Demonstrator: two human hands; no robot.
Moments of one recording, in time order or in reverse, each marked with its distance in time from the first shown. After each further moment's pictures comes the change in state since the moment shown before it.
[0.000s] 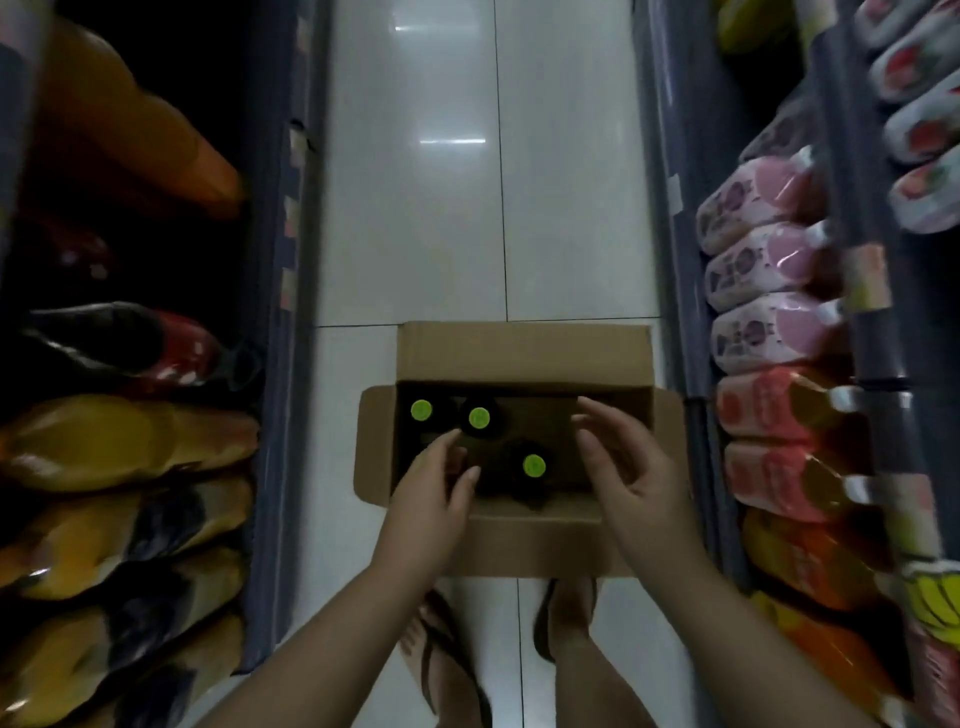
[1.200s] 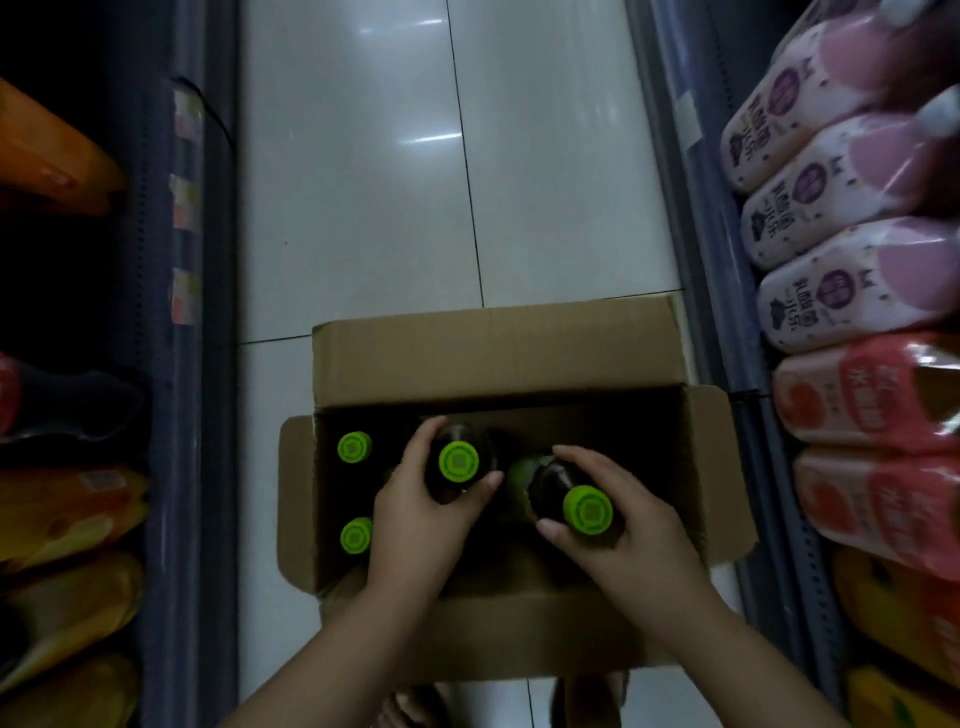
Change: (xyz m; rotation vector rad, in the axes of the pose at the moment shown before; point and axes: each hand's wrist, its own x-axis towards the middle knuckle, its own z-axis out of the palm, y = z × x) left_hand 0.091 -0.042 0.087 -0.114 0.133 -0.013; right_hand 0.062 0.146 -0.002 -0.216 -0.126 -0.034
